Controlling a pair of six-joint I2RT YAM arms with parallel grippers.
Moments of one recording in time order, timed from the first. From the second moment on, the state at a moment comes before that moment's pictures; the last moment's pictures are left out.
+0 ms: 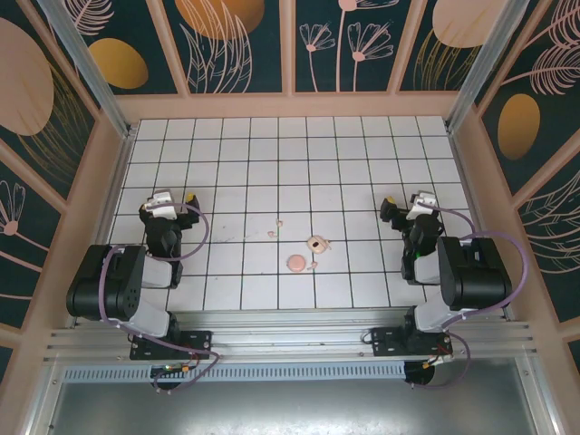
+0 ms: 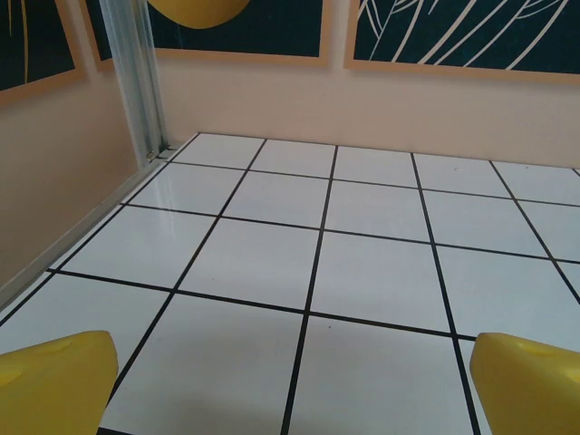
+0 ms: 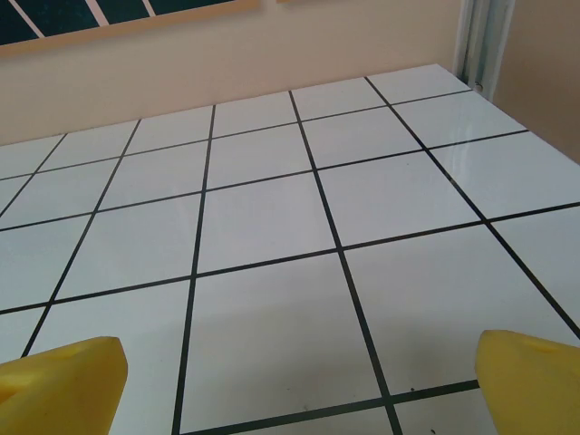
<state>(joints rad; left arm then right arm) -0.03 1.53 0.22 1.19 -0.19 -0.08 -0.02 1.54 0.21 1.12 0.03 0.13</state>
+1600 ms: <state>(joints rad) -0.03 1.53 0.22 1.19 -0.19 -0.08 -0.02 1.46 0.28 0.98 0.03 0.13</state>
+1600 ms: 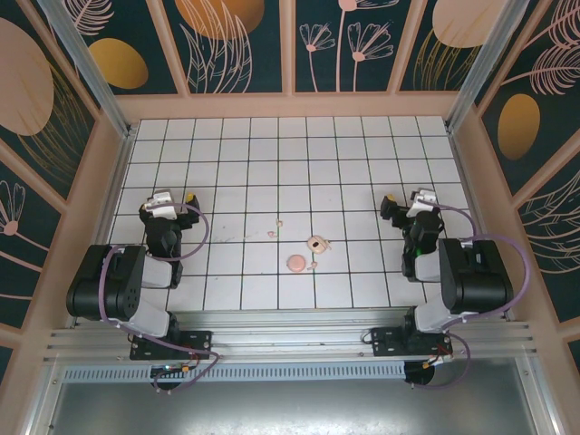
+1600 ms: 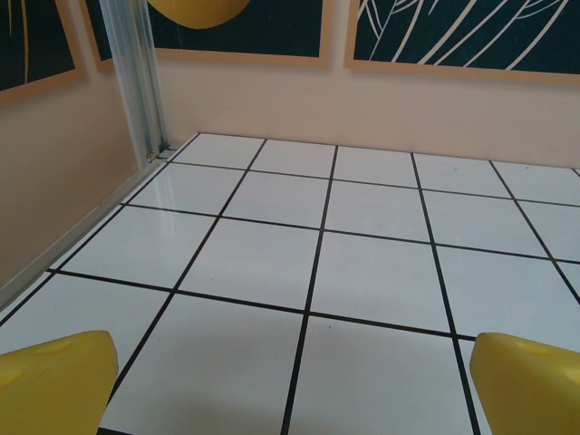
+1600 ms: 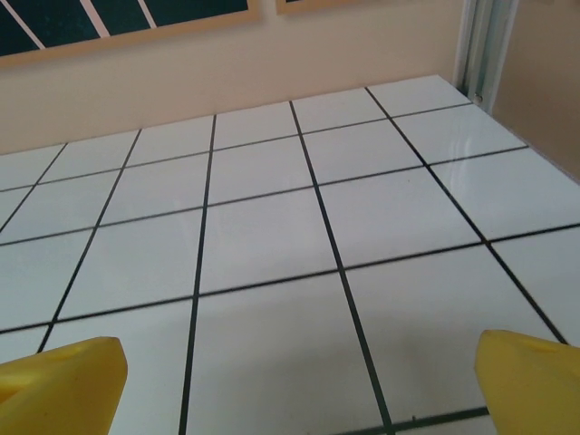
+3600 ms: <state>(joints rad) -0.83 1.71 1.28 -0.58 0.10 -0.44 0.27 1.06 0.73 -0.49 -0.18 0.67</state>
